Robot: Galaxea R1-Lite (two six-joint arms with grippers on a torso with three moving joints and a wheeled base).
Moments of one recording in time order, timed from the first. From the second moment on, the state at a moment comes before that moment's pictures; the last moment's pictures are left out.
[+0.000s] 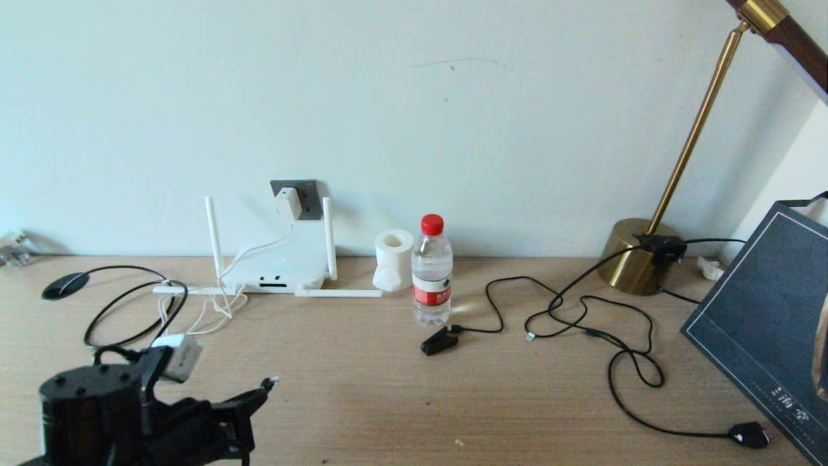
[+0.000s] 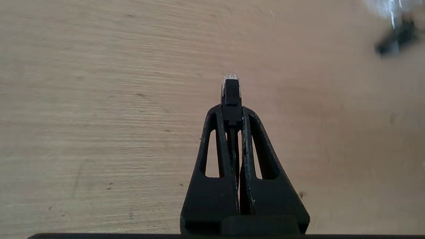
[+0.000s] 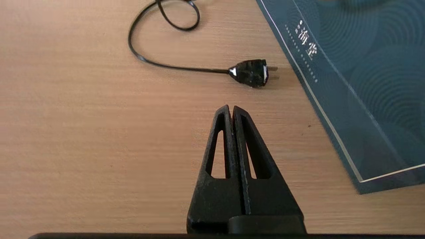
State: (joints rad) left arm -0.32 1.57 -0.08 -1.02 0.10 -0.25; right arm -0.10 0.28 0.00 0.00 0.02 -0.05
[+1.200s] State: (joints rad) left arm -0.17 2.04 -0.27 -1.52 0.10 0.02; right arm -0.10 0.28 0.00 0.00 0.00 -0.01
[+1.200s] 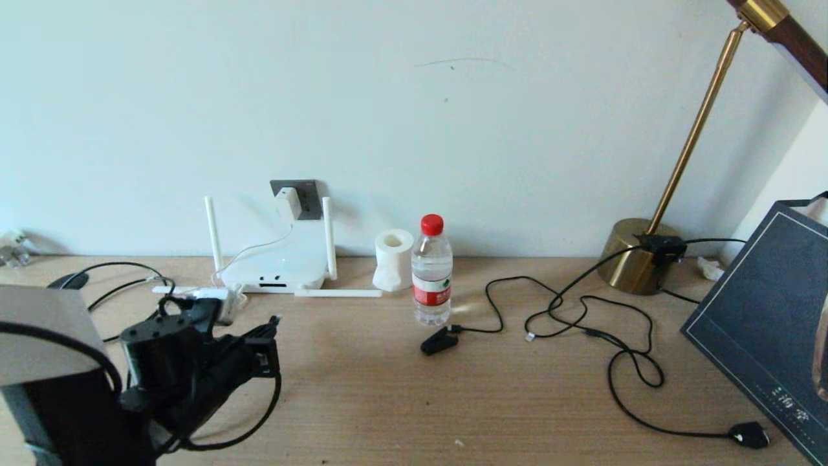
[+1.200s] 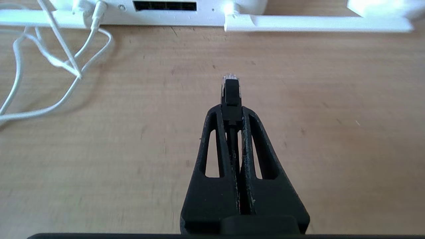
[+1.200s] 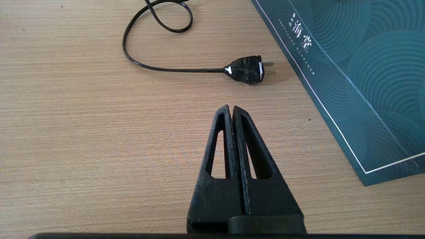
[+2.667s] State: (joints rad) left arm -0.10 2.12 -0.41 -1.52 0.02 0.04; right arm -0.10 0.28 0.00 0.00 0.00 -0.01
